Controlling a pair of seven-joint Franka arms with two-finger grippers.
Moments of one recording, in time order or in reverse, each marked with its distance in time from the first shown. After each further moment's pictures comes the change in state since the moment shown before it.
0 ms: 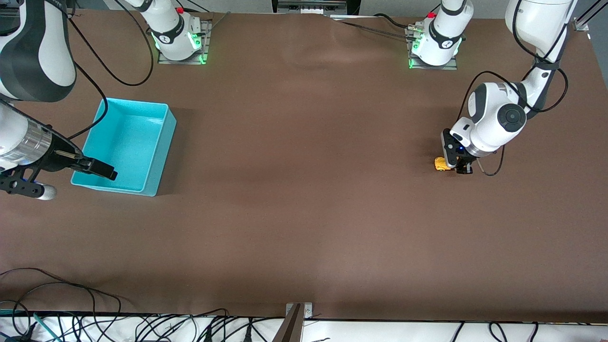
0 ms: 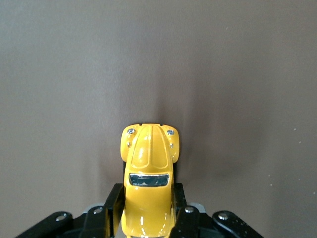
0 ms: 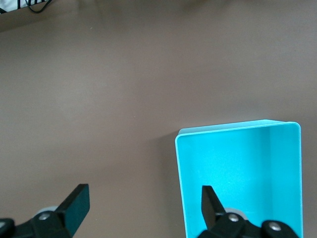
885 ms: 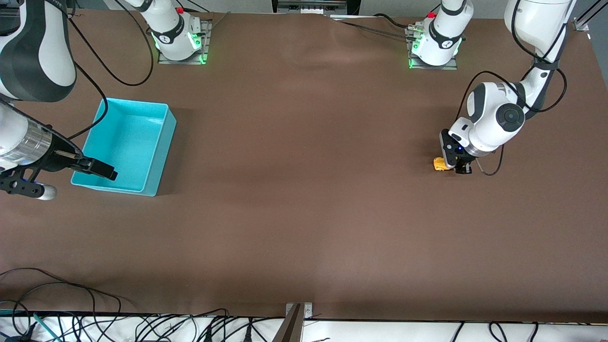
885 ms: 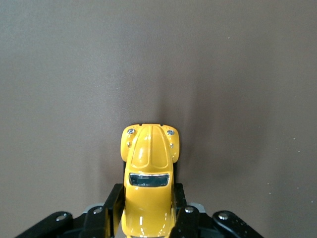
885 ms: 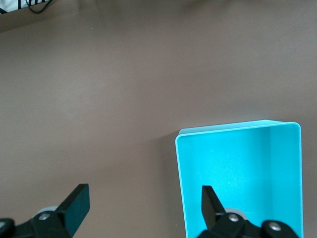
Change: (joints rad) left arm -0.011 -0.002 -0.008 -0.002 0.000 0.001 -0.027; right arm 0.000 0.000 0.000 0.000 0.000 0.001 0.000
